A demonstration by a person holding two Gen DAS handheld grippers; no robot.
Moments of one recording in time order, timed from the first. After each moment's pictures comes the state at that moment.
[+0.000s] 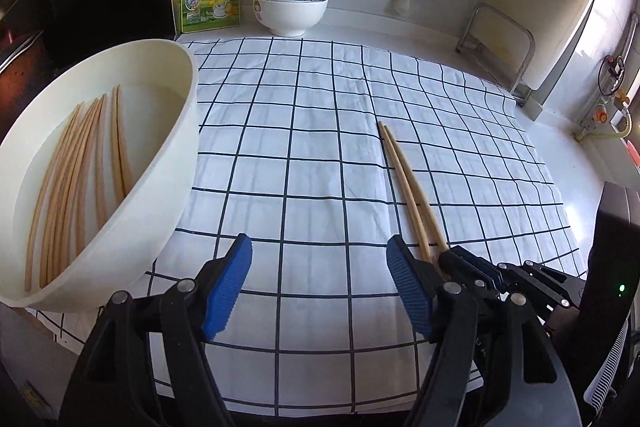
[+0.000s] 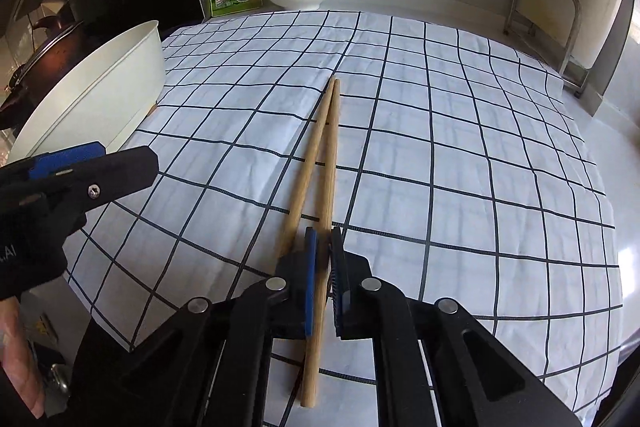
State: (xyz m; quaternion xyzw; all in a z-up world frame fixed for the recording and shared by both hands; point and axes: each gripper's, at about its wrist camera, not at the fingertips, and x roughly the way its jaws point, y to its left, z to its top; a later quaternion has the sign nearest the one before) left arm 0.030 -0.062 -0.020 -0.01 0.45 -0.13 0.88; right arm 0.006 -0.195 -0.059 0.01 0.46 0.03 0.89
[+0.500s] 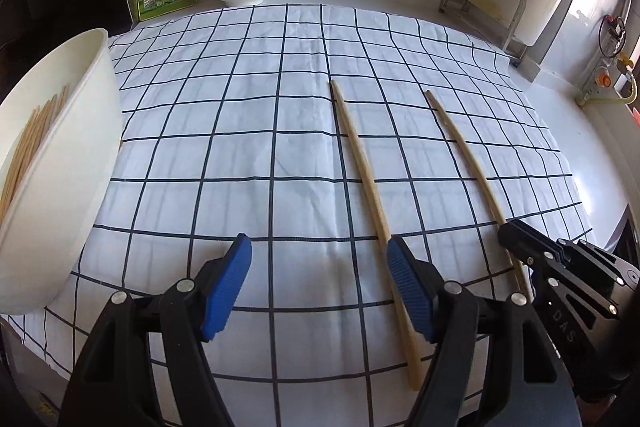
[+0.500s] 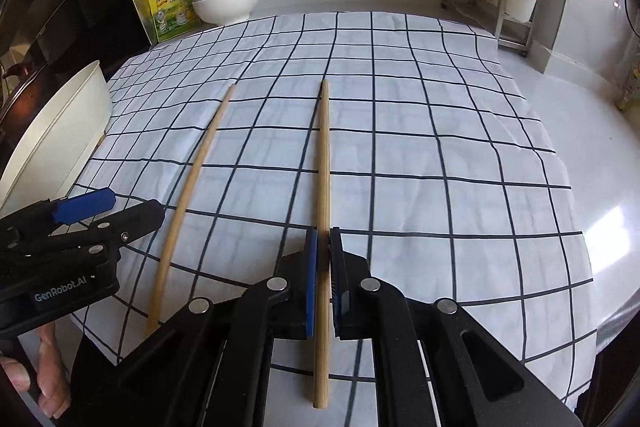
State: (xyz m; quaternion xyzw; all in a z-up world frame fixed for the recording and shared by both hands) left arm 0.042 -0.120 -0.054 0.03 0.48 -0.14 0.87; right arm -0.016 -0.274 -0.058 0.07 0.45 -0.02 0.89
